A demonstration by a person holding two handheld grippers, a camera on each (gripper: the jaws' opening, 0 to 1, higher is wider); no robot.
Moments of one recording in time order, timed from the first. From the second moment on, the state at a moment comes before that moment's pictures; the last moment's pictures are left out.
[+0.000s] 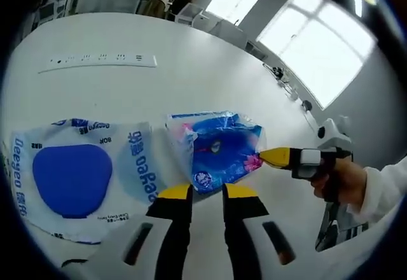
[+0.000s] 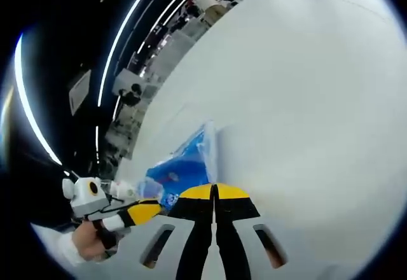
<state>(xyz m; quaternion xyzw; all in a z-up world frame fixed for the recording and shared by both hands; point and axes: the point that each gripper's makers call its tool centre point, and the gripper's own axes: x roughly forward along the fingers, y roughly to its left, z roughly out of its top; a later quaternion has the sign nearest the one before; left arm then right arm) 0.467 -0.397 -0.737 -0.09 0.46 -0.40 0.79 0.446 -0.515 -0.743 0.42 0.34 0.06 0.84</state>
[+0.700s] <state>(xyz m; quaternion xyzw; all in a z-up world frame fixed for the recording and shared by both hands) 0.452 -0.391 -0.718 -0.12 0.43 -0.42 0.79 0.448 -0.510 -0.754 0.42 0.35 0.05 0.84</state>
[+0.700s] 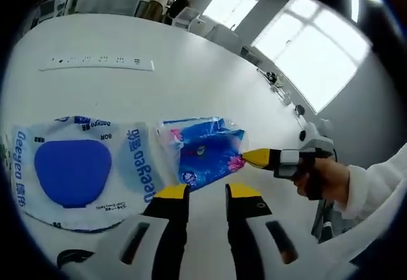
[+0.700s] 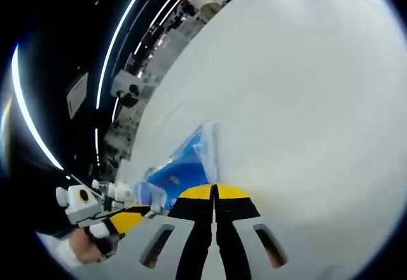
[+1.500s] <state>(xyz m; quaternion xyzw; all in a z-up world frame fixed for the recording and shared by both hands) 0.437 -0.371 -0.684 -0.16 0.36 -0.39 0.84 0.429 -0.510 -0.728 0.29 0.32 0.06 0.90</state>
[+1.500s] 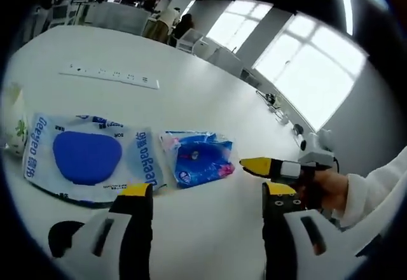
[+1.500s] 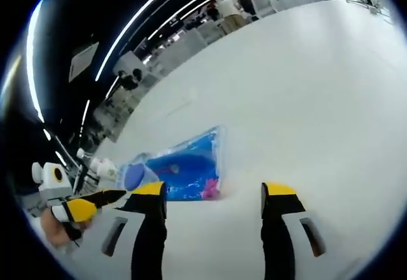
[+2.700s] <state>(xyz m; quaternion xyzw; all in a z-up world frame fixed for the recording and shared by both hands) 0.394 -0.304 -0.674 -0.14 0.34 -0.33 0.87 0.355 -0.481 -0.697 0.28 0.29 0.10 0.91</state>
